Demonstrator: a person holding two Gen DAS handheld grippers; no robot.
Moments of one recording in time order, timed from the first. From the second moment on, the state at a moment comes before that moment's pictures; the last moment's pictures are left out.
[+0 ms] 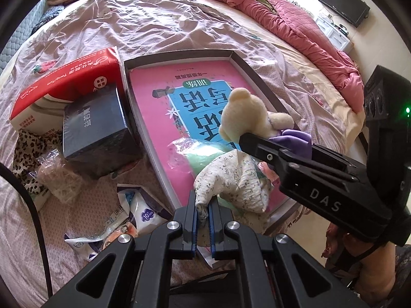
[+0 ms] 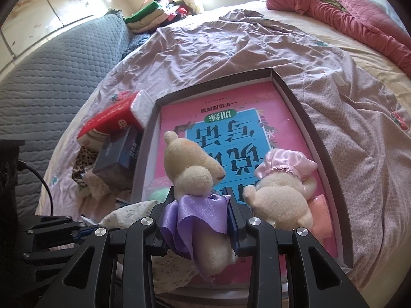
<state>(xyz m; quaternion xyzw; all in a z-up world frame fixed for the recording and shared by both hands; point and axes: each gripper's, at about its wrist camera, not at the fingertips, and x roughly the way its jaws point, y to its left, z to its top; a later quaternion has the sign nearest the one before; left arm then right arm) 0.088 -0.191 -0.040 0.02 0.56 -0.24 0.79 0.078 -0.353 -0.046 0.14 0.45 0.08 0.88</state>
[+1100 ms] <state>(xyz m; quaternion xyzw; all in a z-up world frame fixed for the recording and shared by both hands) 0.110 -0.196 -0.048 0.01 0.56 -0.23 0.79 0.100 -0.357 -0.063 0.12 0.46 0.07 0.88</state>
